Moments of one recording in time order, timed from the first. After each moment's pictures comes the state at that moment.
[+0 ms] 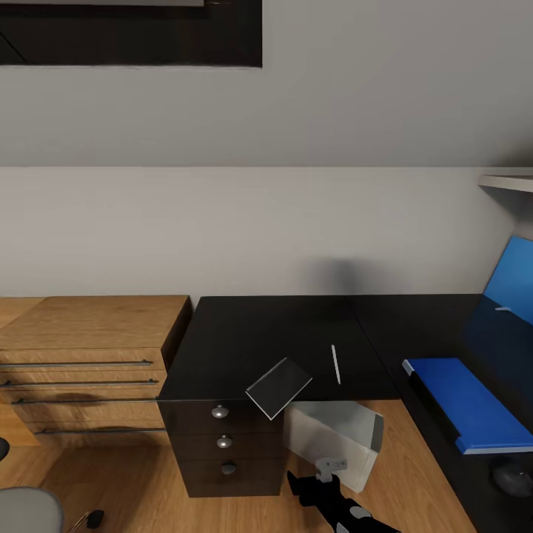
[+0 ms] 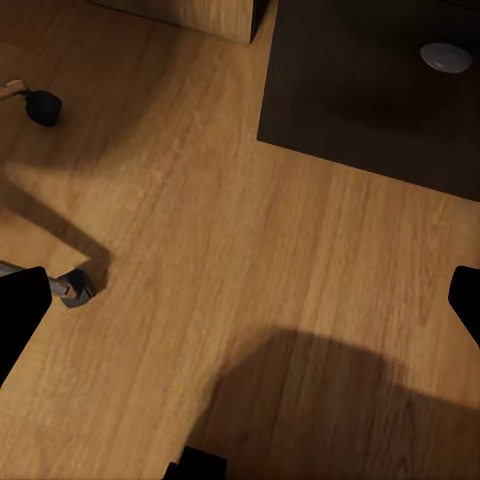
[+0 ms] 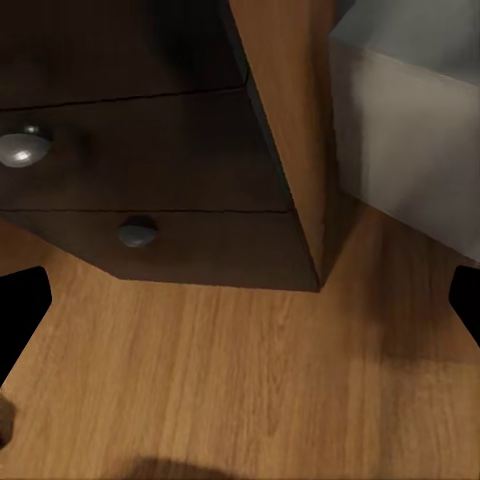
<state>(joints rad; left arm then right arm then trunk) 0.02 -0.04 0.24 -0.38 0.08 -0.51 -0.02 -0.57 0.12 0.04 0.00 -0.10 -0.34 0.21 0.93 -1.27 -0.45</state>
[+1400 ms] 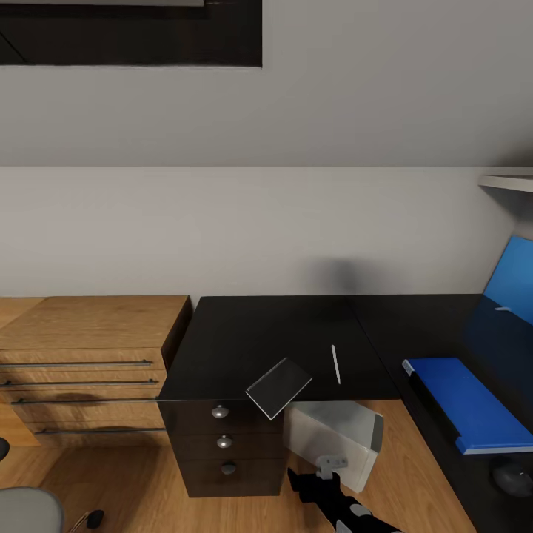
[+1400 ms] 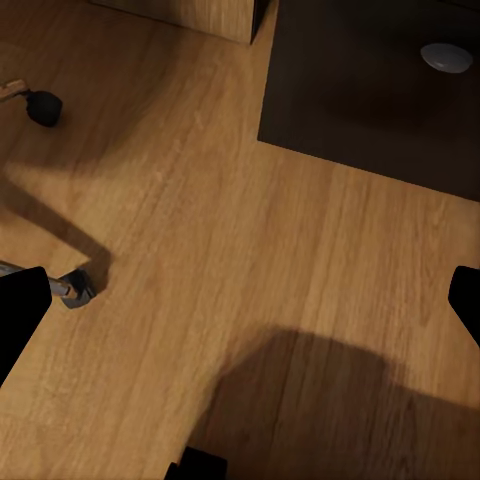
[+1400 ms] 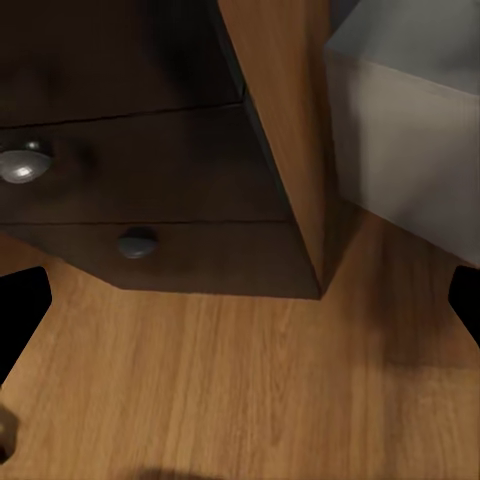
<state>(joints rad) 0.02 -0.04 0.24 -0.38 0.08 -0.51 -0.02 -0.57 0.12 0.03 -0.02 -0.10 -0.34 0.22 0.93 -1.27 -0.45</state>
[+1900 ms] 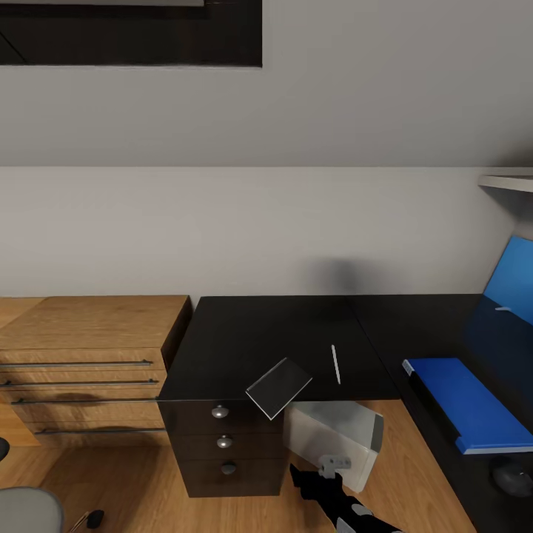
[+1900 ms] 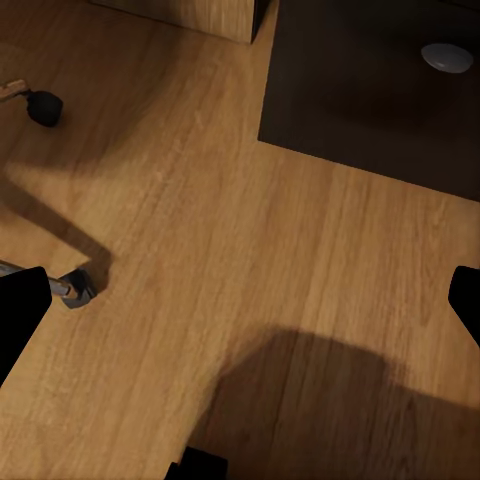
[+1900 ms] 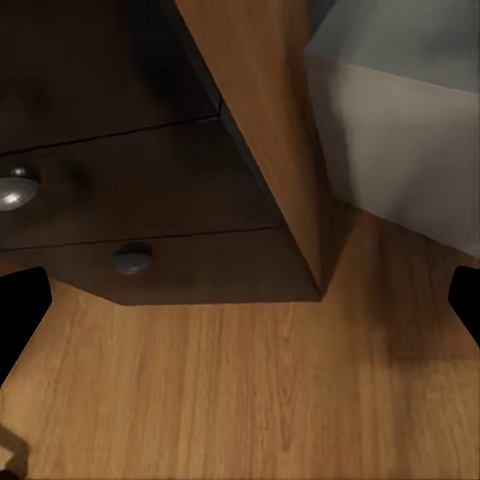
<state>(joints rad) 0.02 -0.04 0.24 -0.38 0.08 -0.51 -0.02 -0.57 0.12 -0.05 -0.02 -0.10 -0.34 0.21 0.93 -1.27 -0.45</state>
